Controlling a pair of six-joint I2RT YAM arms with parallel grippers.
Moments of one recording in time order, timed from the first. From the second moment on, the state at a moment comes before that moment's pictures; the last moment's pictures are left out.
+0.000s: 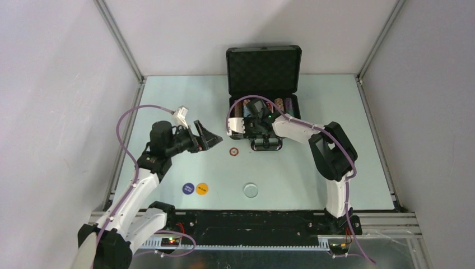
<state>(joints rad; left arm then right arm) -0.24 0.90 0.62 -0.11 0.54 -0.63 0.67 1.97 1.40 -0.31 -0.20 -1.10</state>
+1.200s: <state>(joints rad) -0.23 0.90 0.62 -0.11 0.55 -0.63 0.62 1.89 1.40 -0.26 -0.34 -0.99</state>
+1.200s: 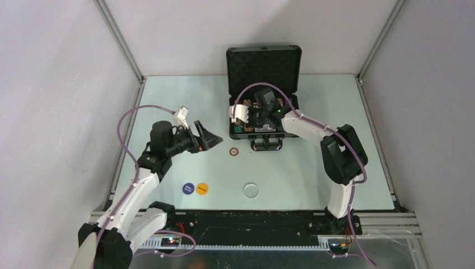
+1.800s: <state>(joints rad) -0.23 0.93 0.58 -0.13 0.47 -0.70 0.72 1.60 1.21 -0.05 -0.28 -0.23</state>
